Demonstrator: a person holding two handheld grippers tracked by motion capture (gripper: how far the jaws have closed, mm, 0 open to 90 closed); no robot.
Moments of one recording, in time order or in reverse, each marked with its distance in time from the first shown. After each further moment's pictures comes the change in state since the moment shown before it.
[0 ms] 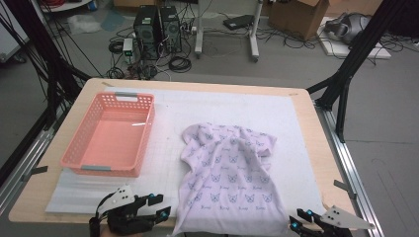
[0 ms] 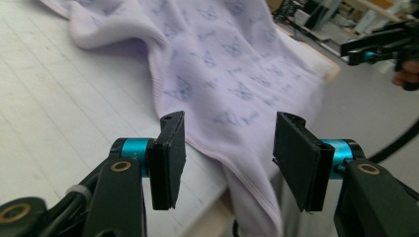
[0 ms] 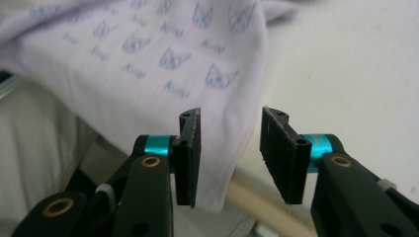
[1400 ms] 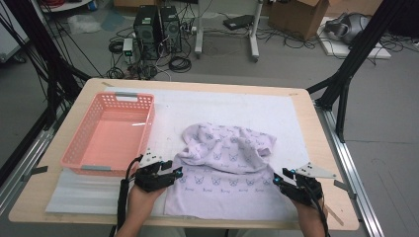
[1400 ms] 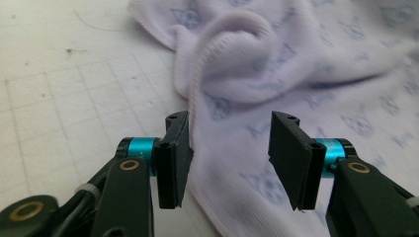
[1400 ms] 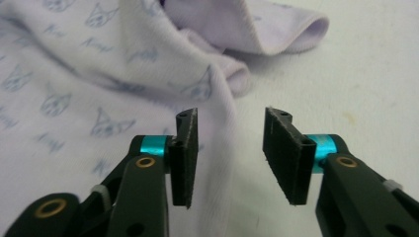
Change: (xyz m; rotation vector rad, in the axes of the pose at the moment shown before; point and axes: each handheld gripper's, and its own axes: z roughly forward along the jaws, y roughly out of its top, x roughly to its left) left arm 0.040 0.038 0.070 0.077 0.254 0.028; right arm -0.042 0.051 0.091 -0.047 -0.102 0.012
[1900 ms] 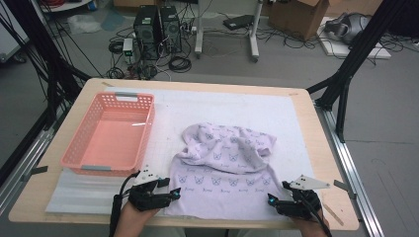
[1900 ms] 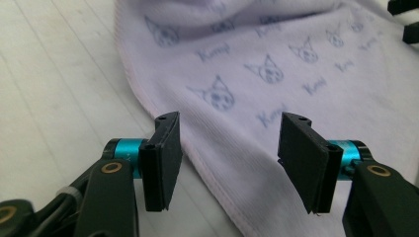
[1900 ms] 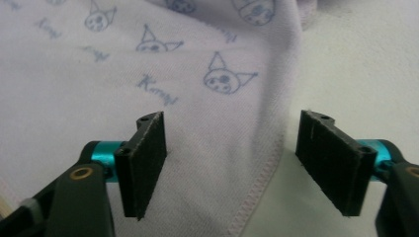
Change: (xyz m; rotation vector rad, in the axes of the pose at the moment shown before) left arm -0.013 -0.030 -0.020 0.065 -0.095 -0.004; right arm 0.012 -0.025 -0.002 0.112 0.099 -0.099
